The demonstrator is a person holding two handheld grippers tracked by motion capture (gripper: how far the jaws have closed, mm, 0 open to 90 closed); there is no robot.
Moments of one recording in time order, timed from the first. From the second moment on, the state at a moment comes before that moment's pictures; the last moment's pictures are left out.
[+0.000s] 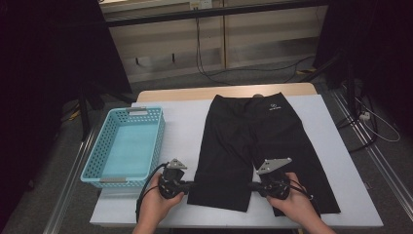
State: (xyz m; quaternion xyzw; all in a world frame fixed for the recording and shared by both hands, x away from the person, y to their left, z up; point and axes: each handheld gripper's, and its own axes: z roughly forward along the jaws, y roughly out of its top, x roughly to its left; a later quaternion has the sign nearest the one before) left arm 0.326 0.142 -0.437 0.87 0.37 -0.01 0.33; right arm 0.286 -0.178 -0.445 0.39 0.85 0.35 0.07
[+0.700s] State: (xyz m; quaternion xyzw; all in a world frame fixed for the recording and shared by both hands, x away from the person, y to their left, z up) left arm 0.341 0.148 -0.437 0.86 0.36 0.07 0.36; right arm 0.287 -0.168 -0.442 0.35 0.84 0.39 0.12
